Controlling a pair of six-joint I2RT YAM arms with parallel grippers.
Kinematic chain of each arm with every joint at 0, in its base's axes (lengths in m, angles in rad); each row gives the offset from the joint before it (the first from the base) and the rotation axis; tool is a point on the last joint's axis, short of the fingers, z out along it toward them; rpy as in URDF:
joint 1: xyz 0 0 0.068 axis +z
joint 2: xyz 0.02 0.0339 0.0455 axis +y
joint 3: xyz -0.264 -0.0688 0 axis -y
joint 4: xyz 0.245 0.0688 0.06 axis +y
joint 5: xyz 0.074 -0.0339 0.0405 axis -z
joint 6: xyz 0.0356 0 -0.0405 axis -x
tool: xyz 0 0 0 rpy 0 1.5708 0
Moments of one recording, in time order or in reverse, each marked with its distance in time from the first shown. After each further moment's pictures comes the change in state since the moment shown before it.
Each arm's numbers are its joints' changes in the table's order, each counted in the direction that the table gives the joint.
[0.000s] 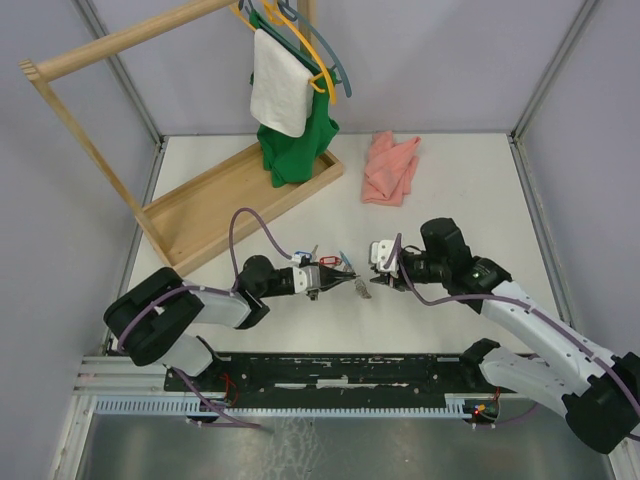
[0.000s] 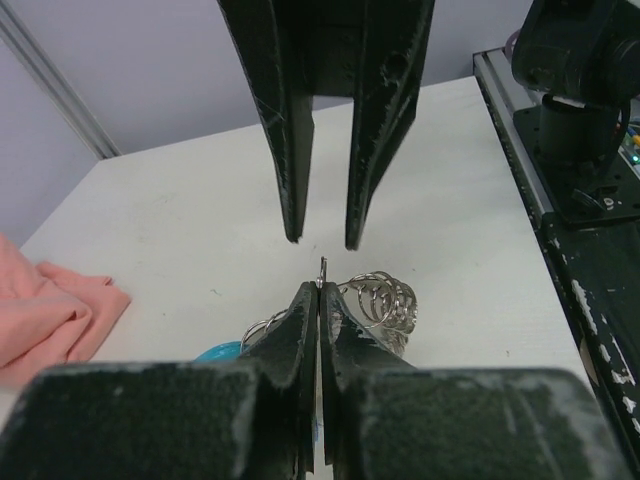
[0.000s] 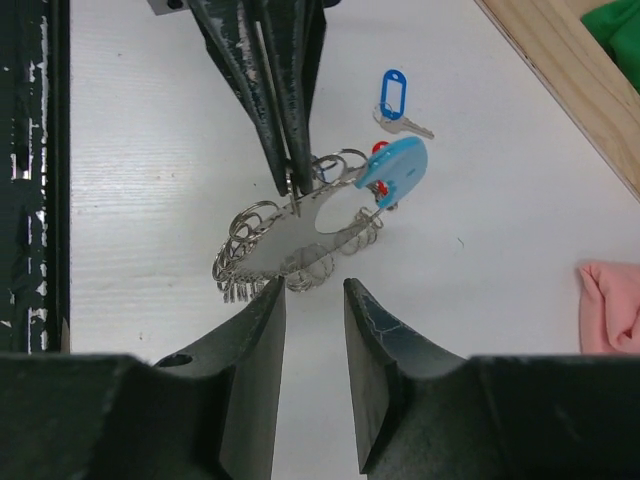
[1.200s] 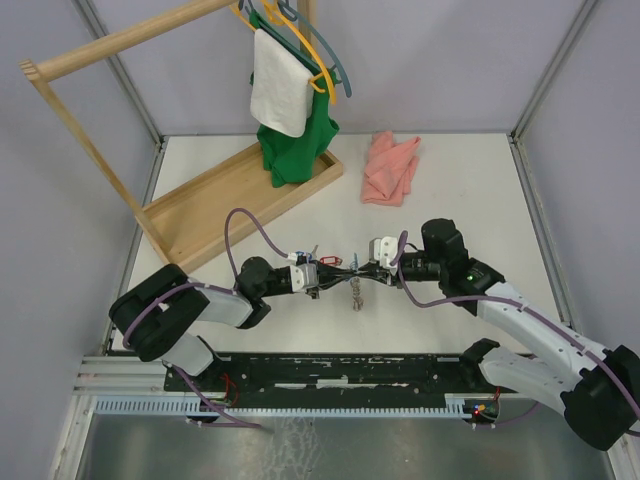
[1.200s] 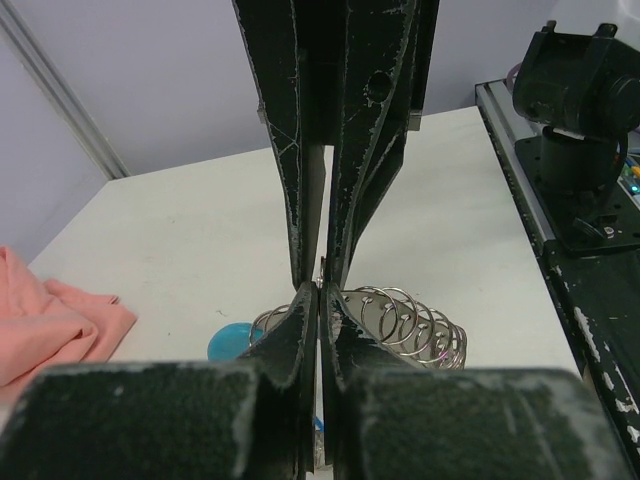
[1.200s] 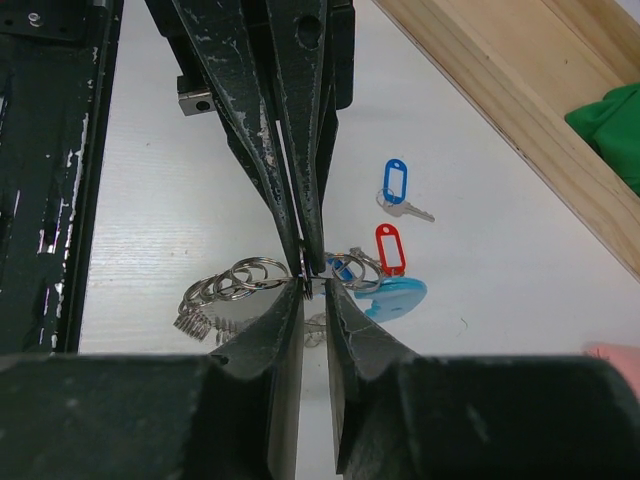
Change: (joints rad) left arm 0.005 0.042 0.000 -0.141 0.003 0.064; right arm -0.008 0.014 -0.100 -0.292 -0.169 -0.109
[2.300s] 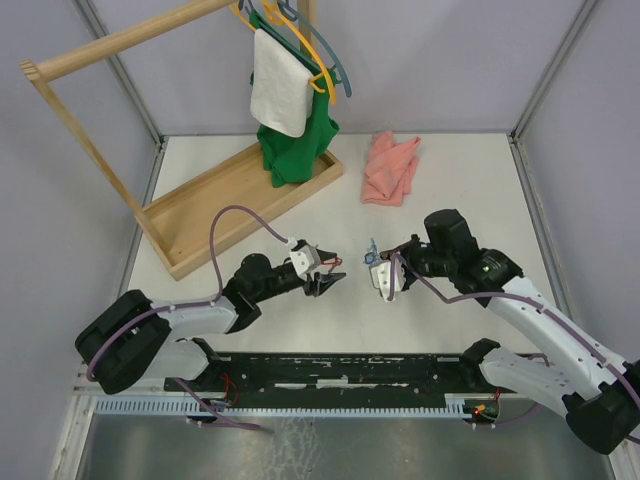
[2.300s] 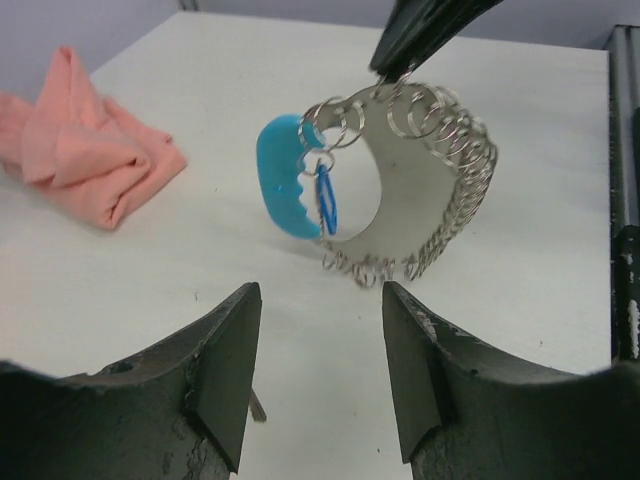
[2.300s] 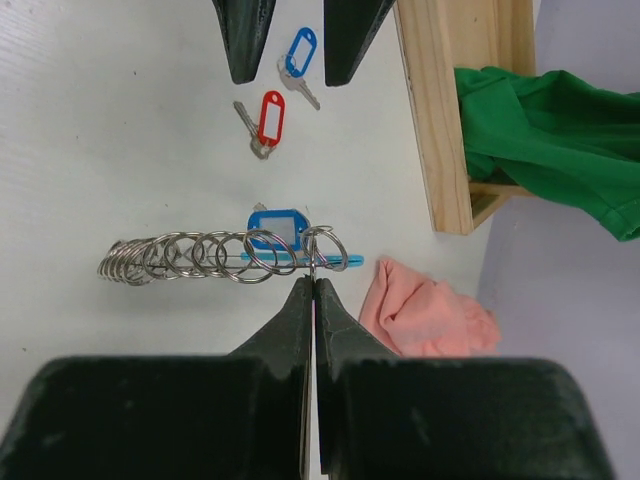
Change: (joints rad) left arm -0.002 -0.240 -0.015 0.435 -0.294 0.034; right arm 0.000 -0.021 0.211 0.448 0.262 0.685
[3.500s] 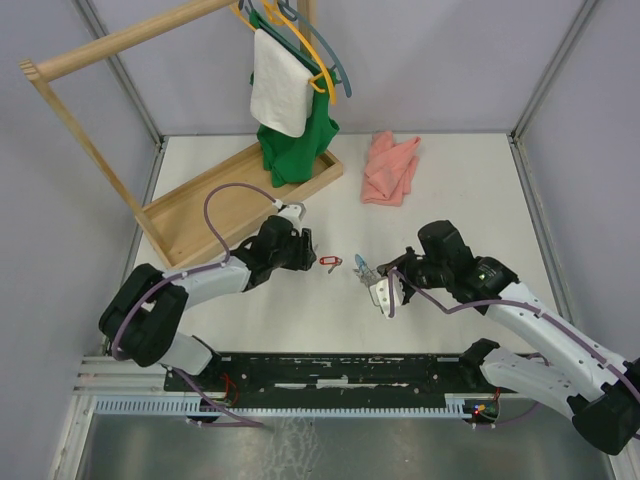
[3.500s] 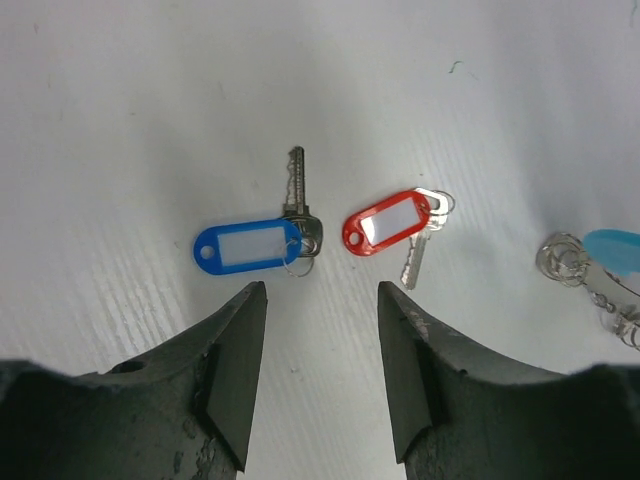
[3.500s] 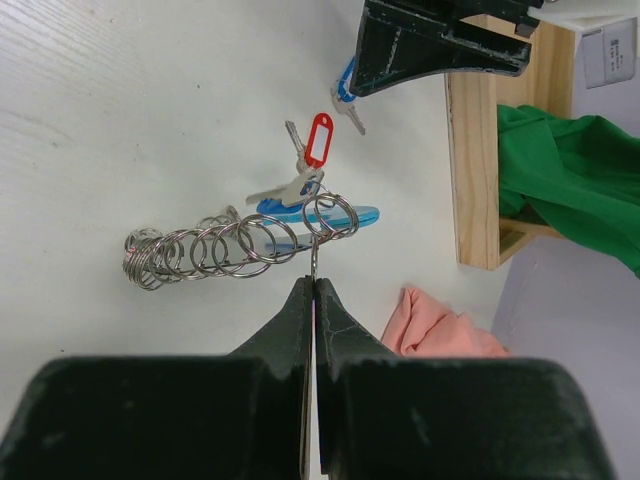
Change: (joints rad) left arm 0.162 0.166 0.339 0.867 -0.423 0.504; right arm 0.060 -0.026 -0.060 0.026 0.005 0.068
